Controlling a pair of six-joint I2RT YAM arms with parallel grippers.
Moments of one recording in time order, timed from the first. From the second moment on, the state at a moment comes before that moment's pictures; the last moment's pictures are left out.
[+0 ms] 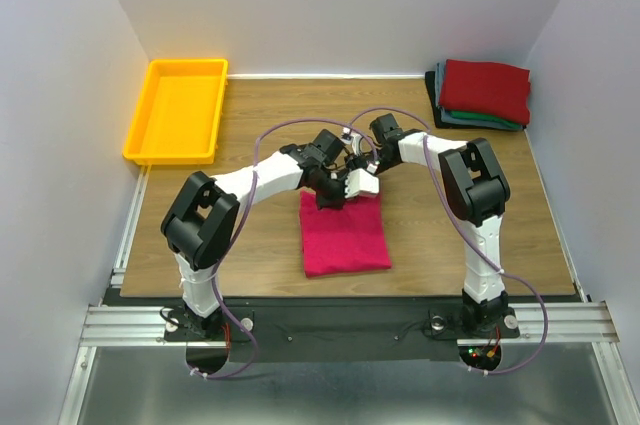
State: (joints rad) left arm -0.73 1.82 1.28 -0.58 0.47 0.80; right arm 0.40 2.17 1.45 -0.49 -0.94 -0.16
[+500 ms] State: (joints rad) left arm -0.72 1.79 1.41 -0.63 0.43 0.87; right arm 0.40 2.18 1.46 -0.49 -0.96 -0.16
